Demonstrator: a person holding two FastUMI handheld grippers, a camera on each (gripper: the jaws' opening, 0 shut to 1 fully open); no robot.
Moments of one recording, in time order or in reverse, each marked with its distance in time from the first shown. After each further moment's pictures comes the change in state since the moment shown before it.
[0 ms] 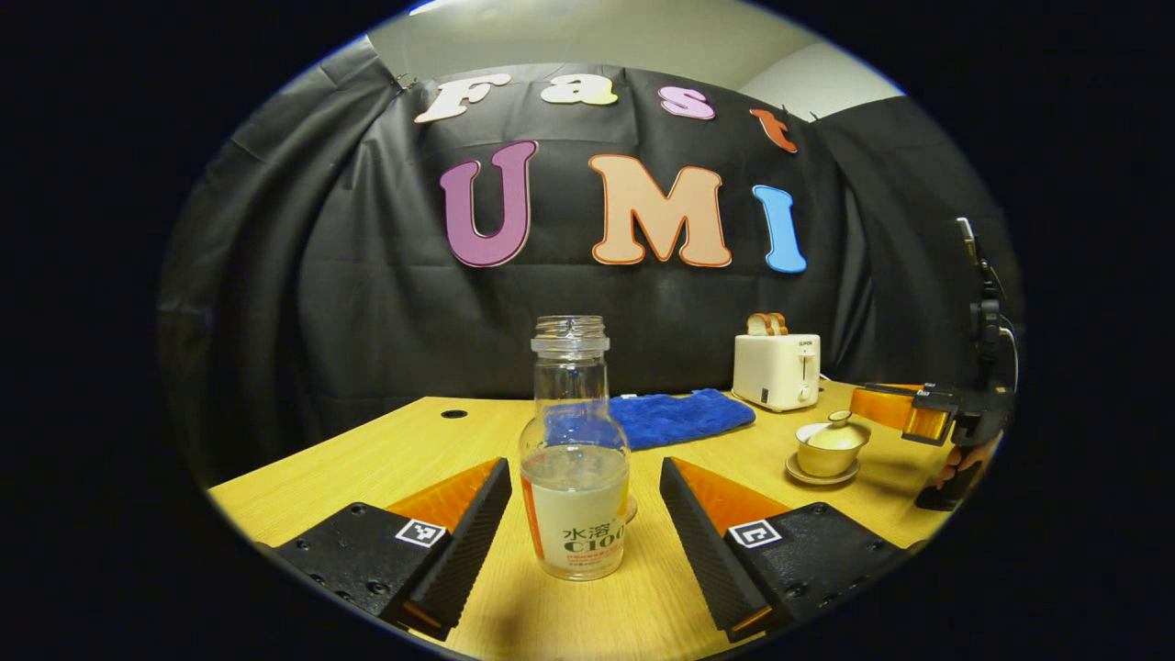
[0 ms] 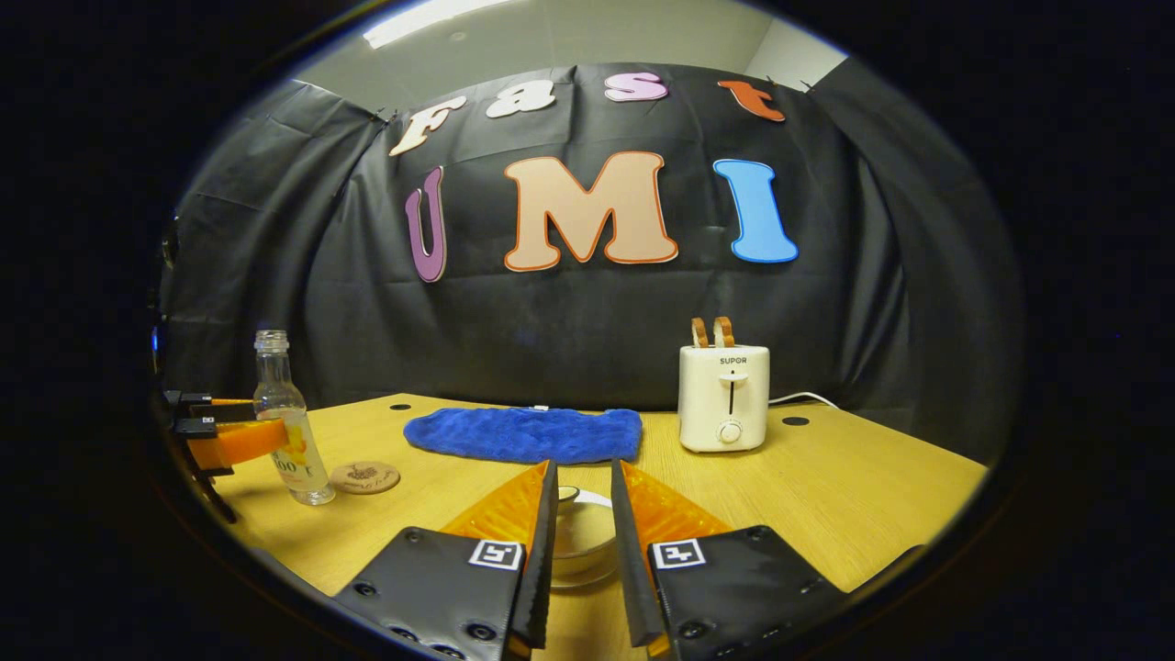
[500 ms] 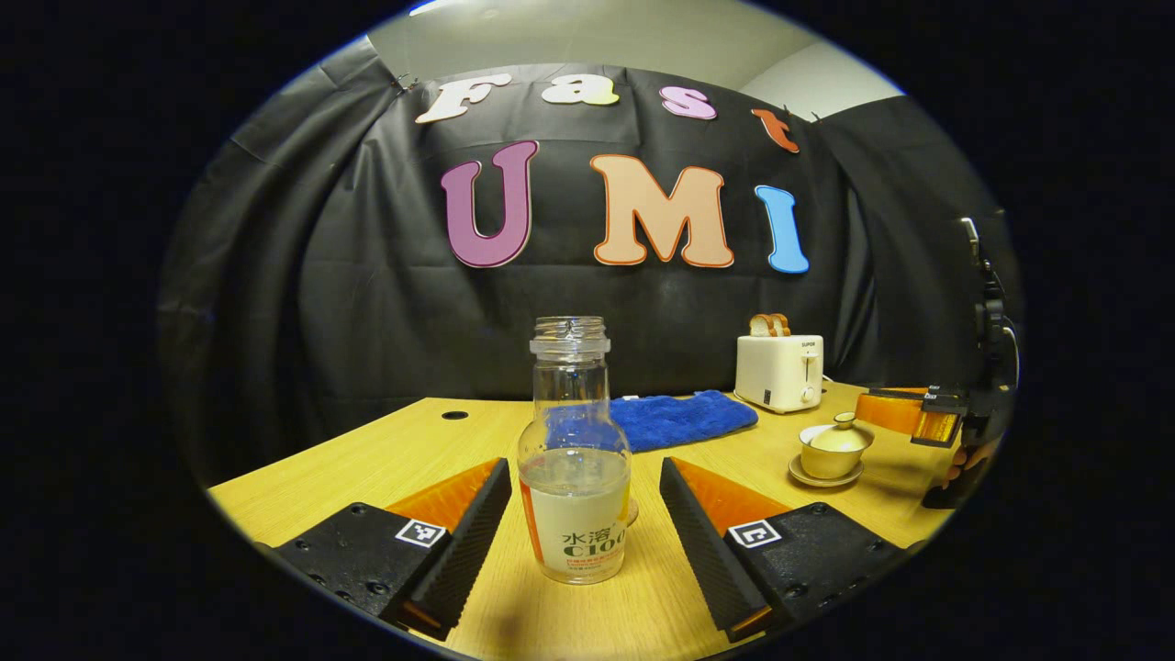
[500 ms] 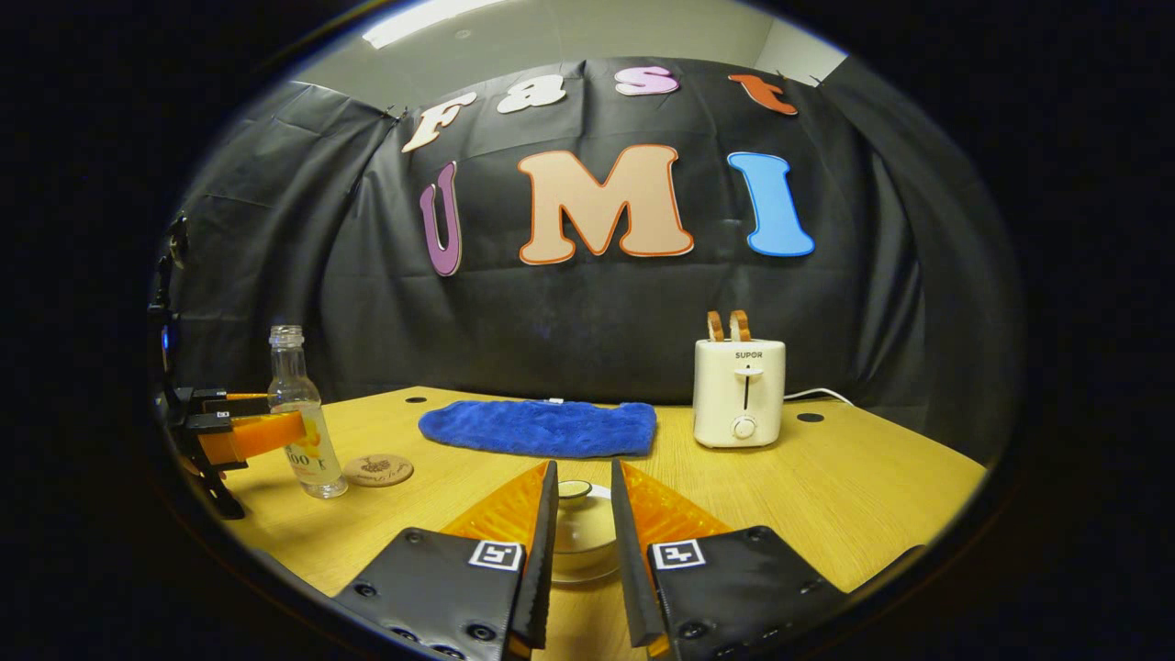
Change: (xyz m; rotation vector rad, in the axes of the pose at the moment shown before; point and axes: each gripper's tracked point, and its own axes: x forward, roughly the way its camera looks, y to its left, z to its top) left arm 0.002 0.001 0.002 0.000 0.004 0.012; right arm 0.007 0.012 -0.007 -0.007 0.045 0.062
